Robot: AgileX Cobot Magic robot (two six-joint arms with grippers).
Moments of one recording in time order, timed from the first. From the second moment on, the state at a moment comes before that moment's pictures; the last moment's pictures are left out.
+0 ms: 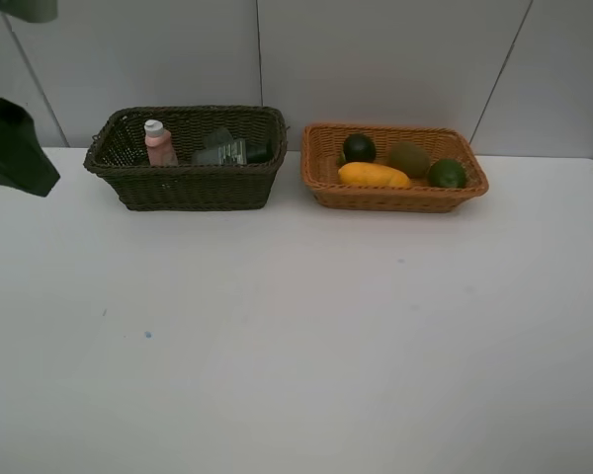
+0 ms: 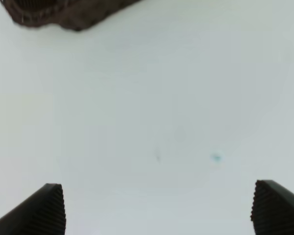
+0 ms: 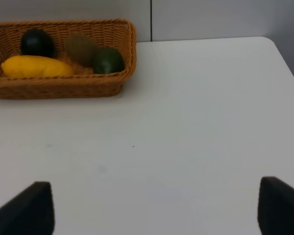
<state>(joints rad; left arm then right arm) -0.48 1.05 -0.96 0.19 1.01 -0.05 -0.02 0.00 -0.52 -0.10 1.06 0.08</state>
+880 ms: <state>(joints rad) -0.43 0.45 -0.52 0.02 1.04 -0.05 -0.02 0.00 -0.52 -0.10 1.06 0.08</state>
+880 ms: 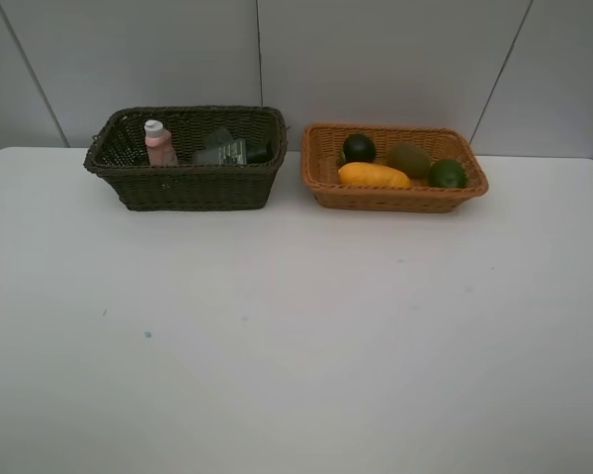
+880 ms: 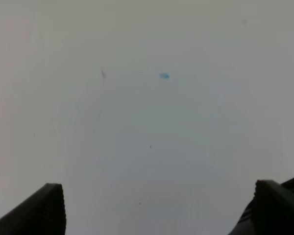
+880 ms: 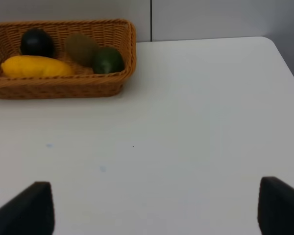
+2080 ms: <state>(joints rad) -0.01 -0.01 -0.50 -0.11 1.05 0.14 -0.02 0.00 -0.52 -0.10 1.06 0.08</state>
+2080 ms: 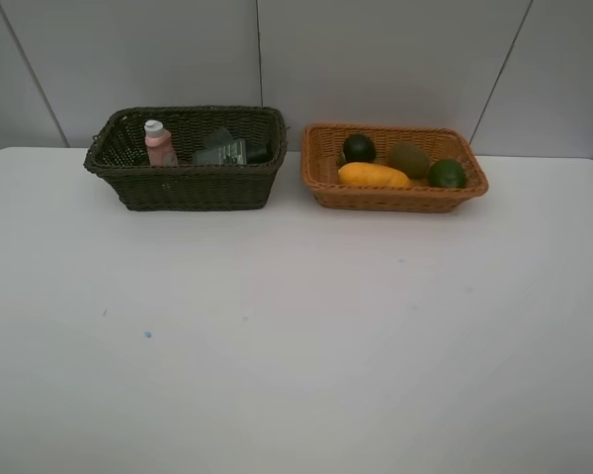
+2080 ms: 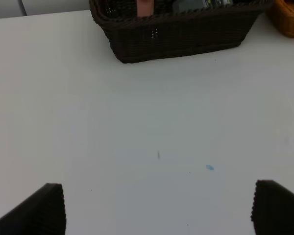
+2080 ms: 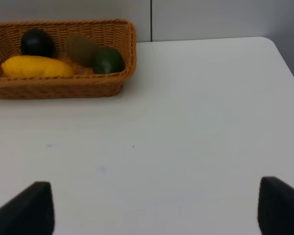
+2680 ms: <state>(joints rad) -0.01 -0.01 -0.50 -0.11 1.05 0.14 -0.02 0.00 -0.52 -0.10 1.06 0.08</state>
